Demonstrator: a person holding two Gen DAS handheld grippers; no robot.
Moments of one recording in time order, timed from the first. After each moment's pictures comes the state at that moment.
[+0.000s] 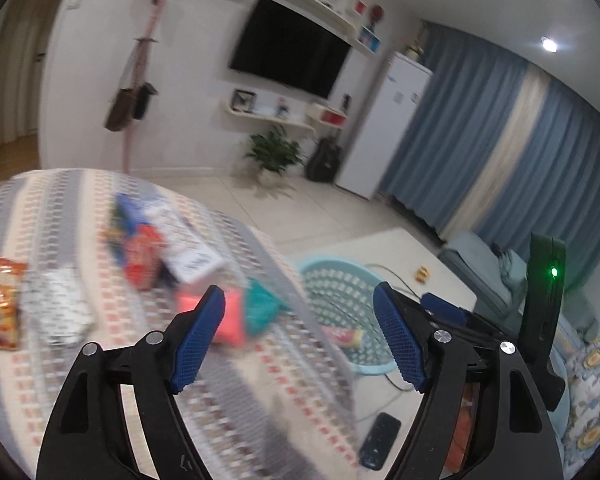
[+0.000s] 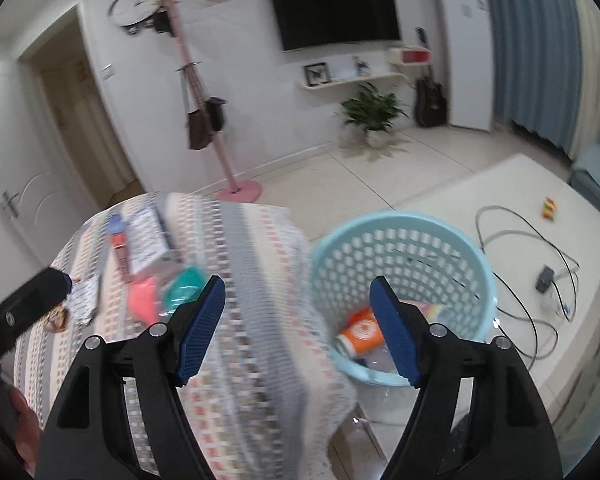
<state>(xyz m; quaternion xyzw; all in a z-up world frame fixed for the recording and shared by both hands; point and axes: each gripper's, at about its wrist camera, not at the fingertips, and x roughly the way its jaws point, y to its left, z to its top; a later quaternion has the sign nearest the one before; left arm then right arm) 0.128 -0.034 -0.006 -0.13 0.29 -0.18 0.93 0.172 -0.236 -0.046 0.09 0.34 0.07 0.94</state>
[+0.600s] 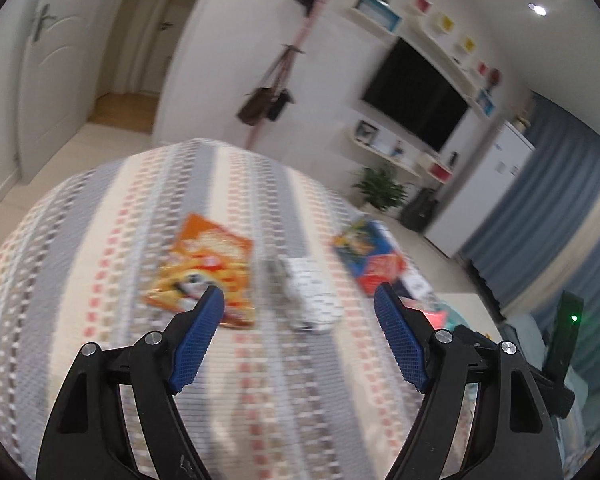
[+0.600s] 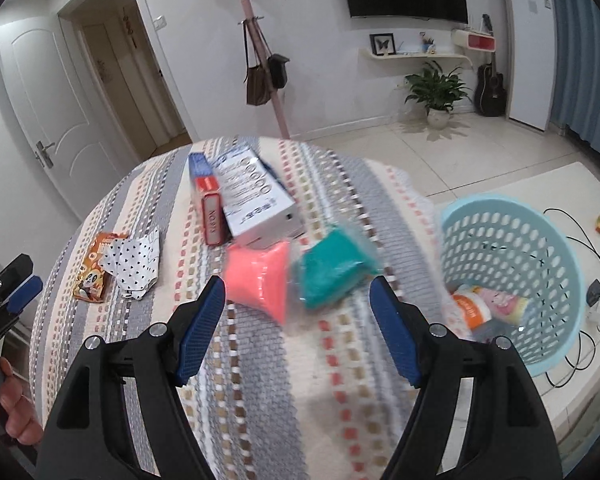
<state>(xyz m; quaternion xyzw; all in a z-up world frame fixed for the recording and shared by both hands) 0.085 0.161 -0.027 -0.24 0.29 0.00 0.93 0.200 -0.125 -0.072 0.06 0.39 0.15 0.91</state>
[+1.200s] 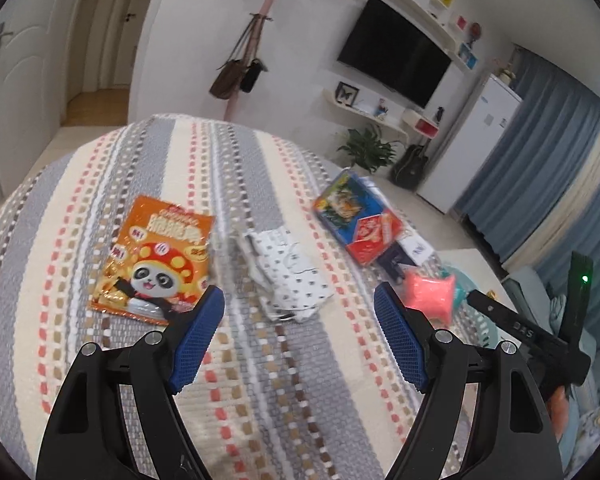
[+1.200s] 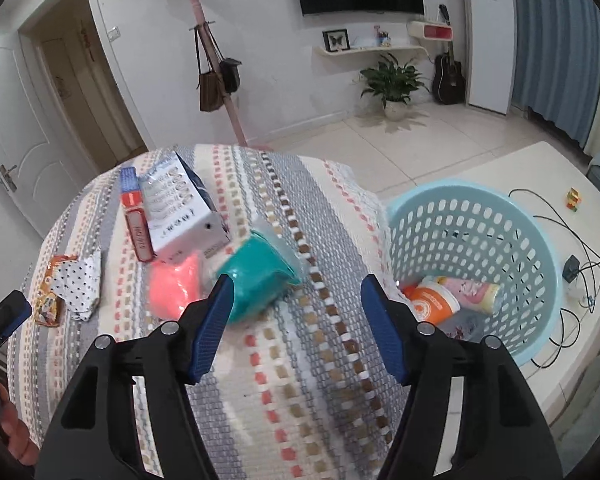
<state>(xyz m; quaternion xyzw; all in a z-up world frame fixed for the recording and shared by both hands) 0.130 0.130 -0.046 -0.19 0.34 -0.04 0.92 0.219 -0.167 -0.086 0.09 0.40 0.08 0.91</state>
